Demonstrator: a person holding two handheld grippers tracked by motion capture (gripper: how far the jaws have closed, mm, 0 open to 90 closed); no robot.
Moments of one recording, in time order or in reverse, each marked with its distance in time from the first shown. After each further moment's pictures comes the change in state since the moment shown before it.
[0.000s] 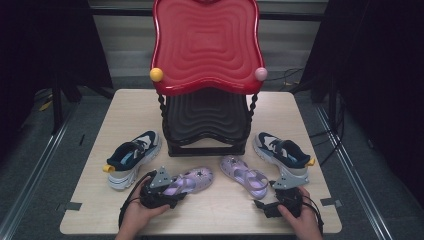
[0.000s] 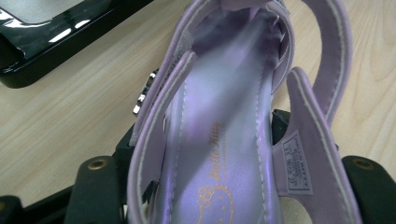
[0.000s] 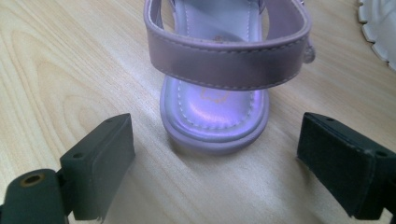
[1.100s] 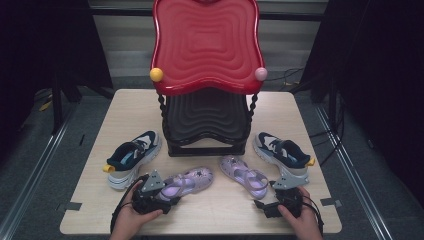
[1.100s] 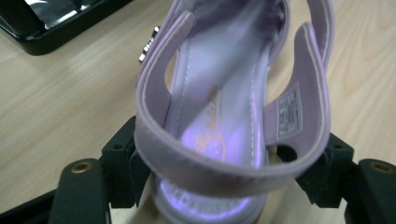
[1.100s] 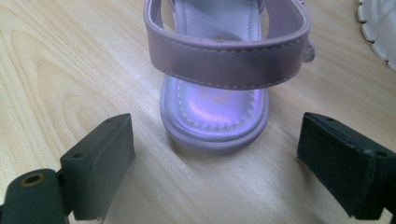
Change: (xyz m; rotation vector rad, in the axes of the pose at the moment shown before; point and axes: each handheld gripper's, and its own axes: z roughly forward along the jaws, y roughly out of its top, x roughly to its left) left arm 0.002 -0.012 -0.019 0.029 0.015 -0.004; right arm 0.000 0.000 0.000 0.000 -0.002 0.002
